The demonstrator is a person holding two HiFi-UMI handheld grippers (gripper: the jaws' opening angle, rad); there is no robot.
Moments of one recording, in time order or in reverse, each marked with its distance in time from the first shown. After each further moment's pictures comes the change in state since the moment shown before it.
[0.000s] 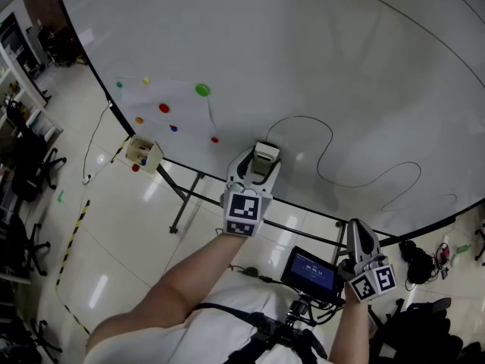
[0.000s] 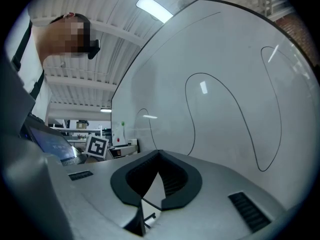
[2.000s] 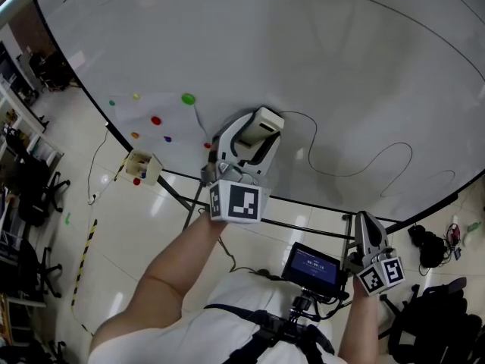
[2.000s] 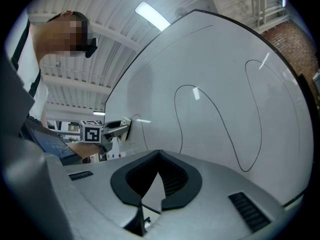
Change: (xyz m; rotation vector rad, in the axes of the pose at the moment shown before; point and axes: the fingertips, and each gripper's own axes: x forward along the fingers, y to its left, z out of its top) left arm -0.008 -0.016 0.121 0.581 -0.177 -0.015; right arm -0.028 -0.020 0.009 0.009 -0.050 -0.086
